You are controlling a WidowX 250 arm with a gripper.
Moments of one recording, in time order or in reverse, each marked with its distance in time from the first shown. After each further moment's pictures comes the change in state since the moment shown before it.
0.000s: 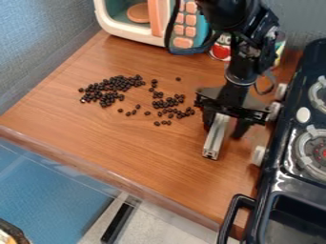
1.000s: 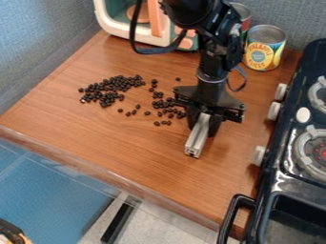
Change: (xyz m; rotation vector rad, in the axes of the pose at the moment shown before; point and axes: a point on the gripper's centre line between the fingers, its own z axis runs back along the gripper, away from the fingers) arm -0.006 0.046 -0.004 0.001 0.000 -0.033
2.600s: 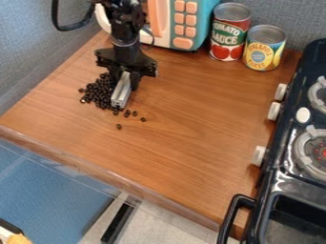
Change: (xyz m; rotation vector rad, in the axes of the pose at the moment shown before) arm 0.034 0.150 -0.018 0.100 -0.083 0.170
